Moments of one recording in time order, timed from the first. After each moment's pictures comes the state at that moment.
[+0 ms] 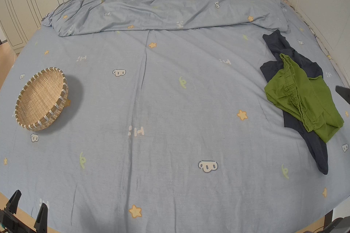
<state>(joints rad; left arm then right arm) 0.00 0.02 -0.02 0.00 -0.02 -0.01 0.09 1.02 -0.90 0.18 -0.18 0.00</state>
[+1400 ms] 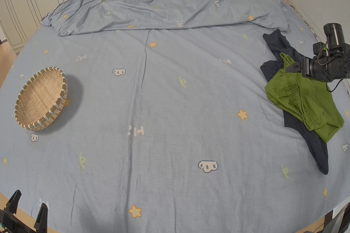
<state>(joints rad) 0.00 0.02 -0.02 0.00 -0.02 -0.01 -0.02 1.77 -1.49 0.30 0.10 0.07</state>
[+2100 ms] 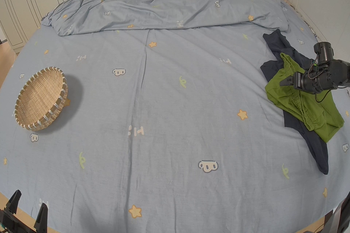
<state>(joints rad) 0.00 0.02 -0.02 0.00 -0.02 -0.01 -0.10 1.98 -1.51 0.20 0.23 0.08</state>
